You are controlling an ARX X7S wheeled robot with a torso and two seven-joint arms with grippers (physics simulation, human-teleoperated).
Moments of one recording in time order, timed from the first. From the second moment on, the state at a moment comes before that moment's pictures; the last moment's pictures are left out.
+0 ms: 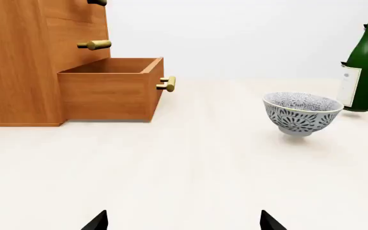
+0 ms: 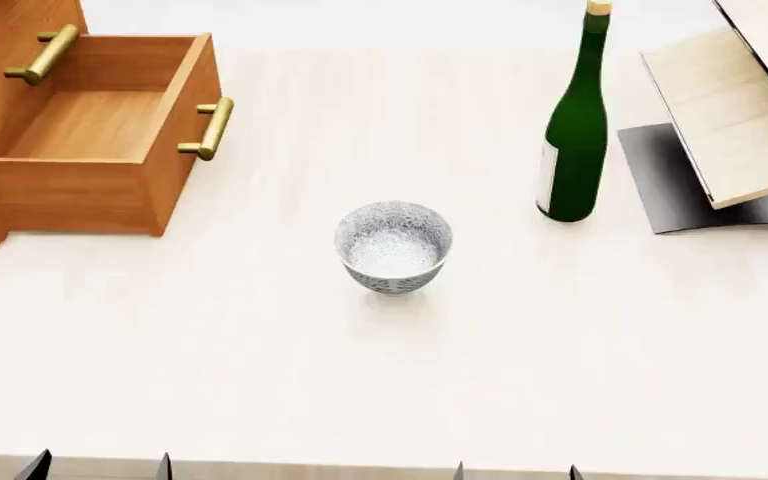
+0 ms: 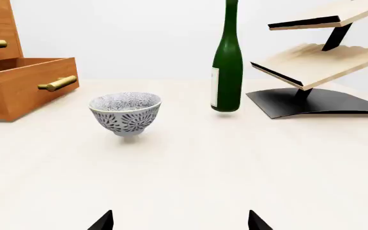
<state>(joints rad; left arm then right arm) 0.00 0.00 0.00 0.00 0.00 0.00 0.00 0.00 0.00 0.00 0.00 0.00 0.00 0.00</state>
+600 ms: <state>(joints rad) 0.11 -0.10 0.10 0.12 0.09 -0.04 -0.07 0.00 0.06 -0.07 0.01 0.03 -0.01 0.08</state>
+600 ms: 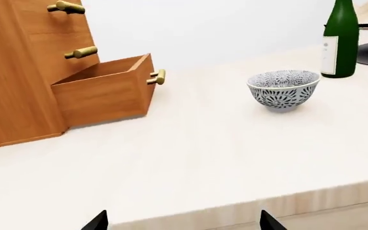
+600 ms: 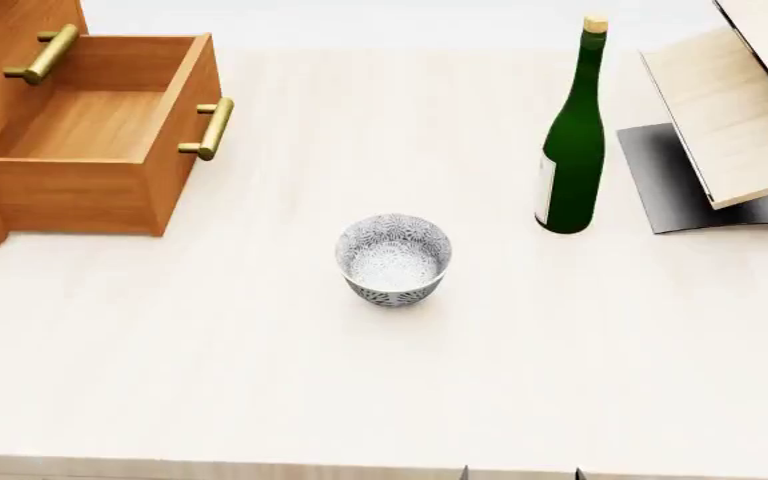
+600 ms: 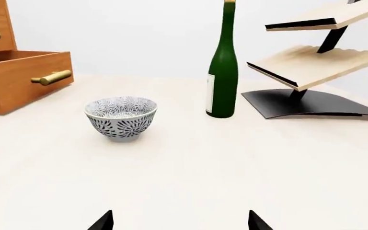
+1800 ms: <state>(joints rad) 0.13 -0.16 0.17 0.14 0.09 -0.02 -0.15 0.01 0.13 -0.15 0.01 0.06 -0.03 0.15</state>
